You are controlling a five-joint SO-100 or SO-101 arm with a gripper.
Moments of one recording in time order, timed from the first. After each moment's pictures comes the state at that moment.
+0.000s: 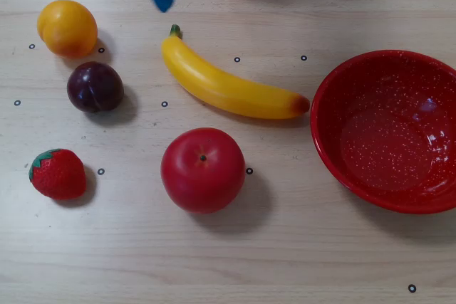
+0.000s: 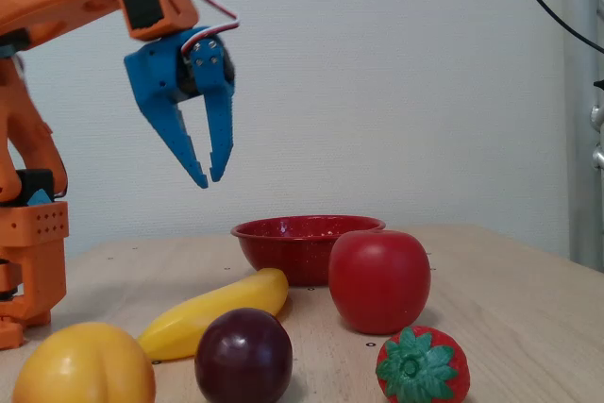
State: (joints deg) arm -22.6 102.5 83.8 93.2 19.1
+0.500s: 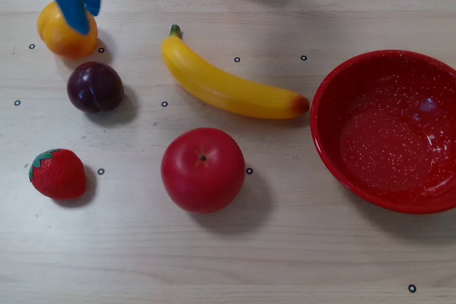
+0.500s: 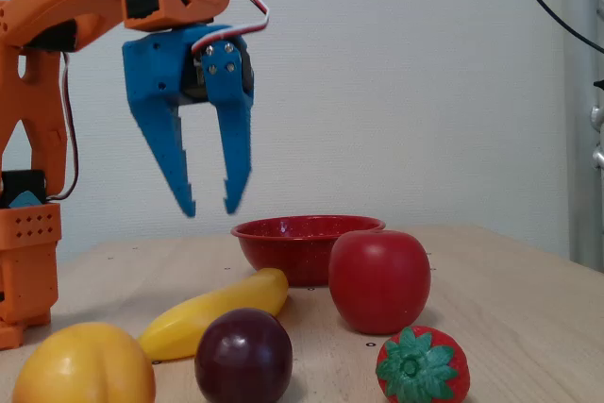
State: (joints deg) arm -38.7 73.8 54.9 103.2 36.4
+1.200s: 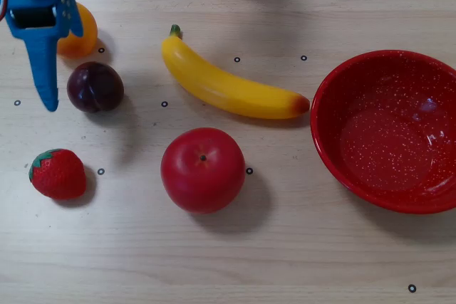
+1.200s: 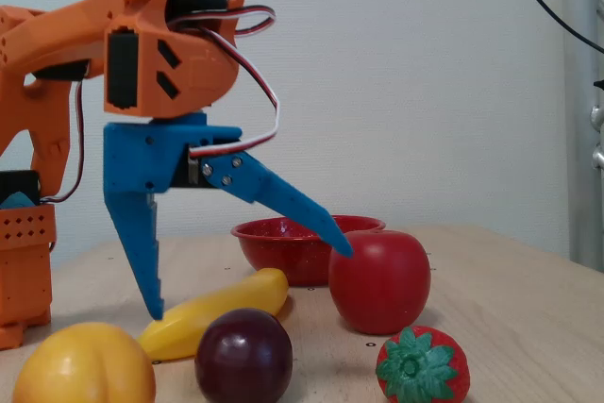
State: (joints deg) arm -46.1 54.1 46.1 103.5 53.3
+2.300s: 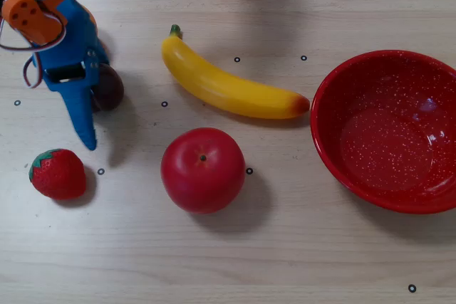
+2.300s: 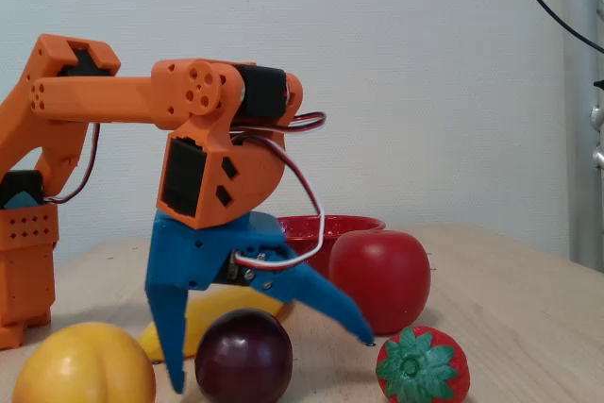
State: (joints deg) arm -42.3 37.9 39.0 103.5 53.3
